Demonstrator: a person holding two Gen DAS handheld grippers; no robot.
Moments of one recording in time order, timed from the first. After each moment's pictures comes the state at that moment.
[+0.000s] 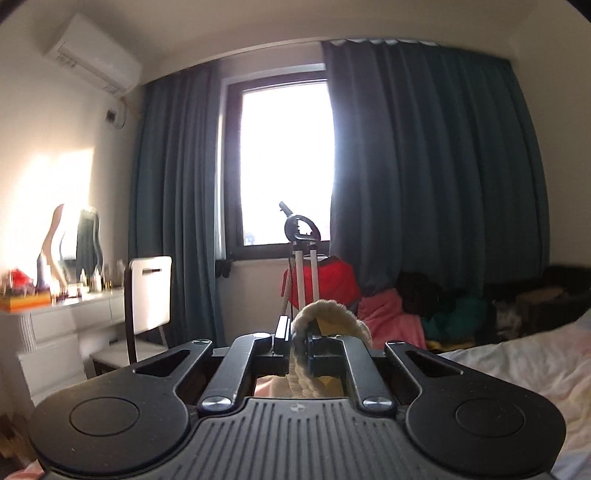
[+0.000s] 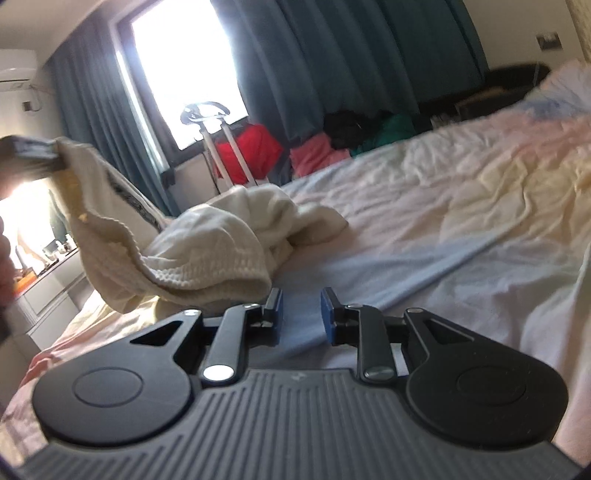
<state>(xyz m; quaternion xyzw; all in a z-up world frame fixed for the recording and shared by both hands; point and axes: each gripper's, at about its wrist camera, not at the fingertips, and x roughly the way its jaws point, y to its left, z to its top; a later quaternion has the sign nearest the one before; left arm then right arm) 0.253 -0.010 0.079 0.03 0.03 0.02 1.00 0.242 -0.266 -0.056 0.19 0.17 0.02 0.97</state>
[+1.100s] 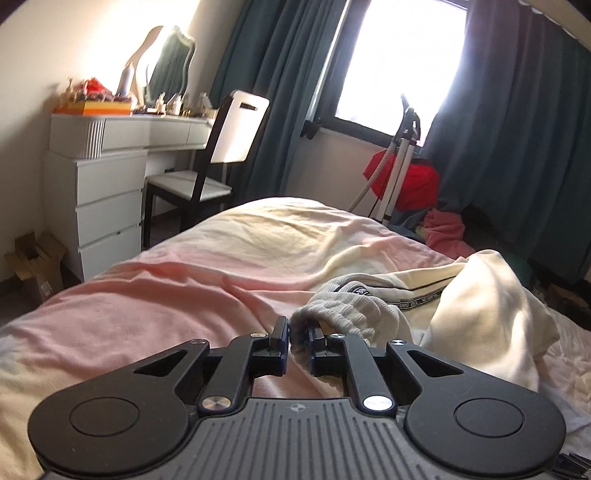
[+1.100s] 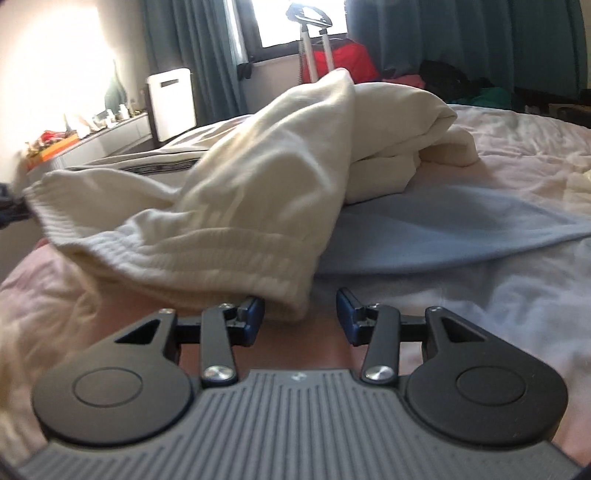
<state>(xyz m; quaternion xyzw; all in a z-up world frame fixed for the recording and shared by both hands) 0.181 0.216 -0.016 -0.14 0.22 0.09 0.96 0.269 -0.140 -0.080 0.05 0.28 0.12 0.95</state>
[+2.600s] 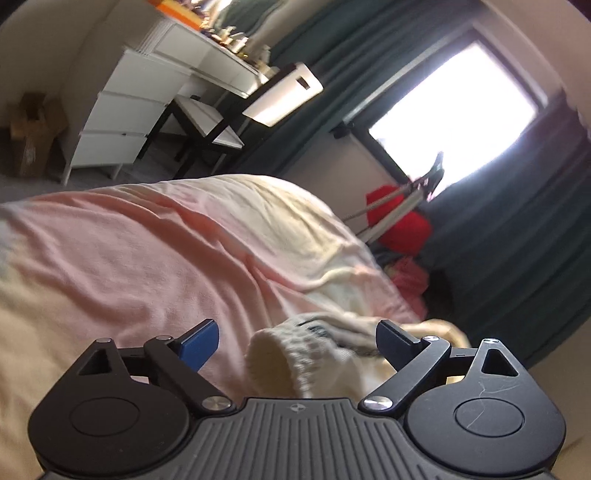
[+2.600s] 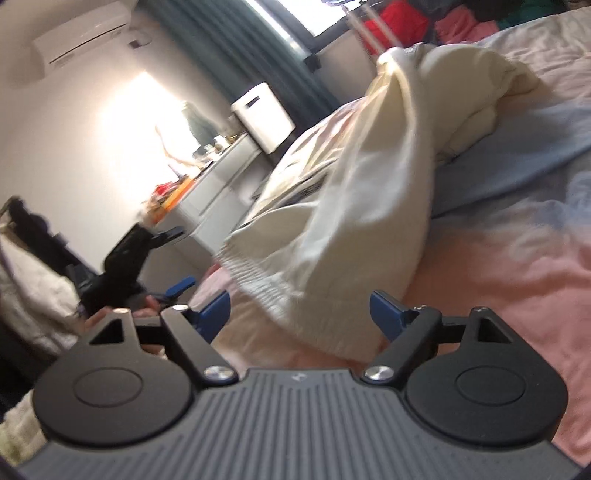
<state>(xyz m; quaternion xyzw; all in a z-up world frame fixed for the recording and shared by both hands) 0.154 0.289 -0.029 -0.36 0.22 0.06 0.90 0.178 -0.169 -0.023 0.27 0.32 0.27 0.87</state>
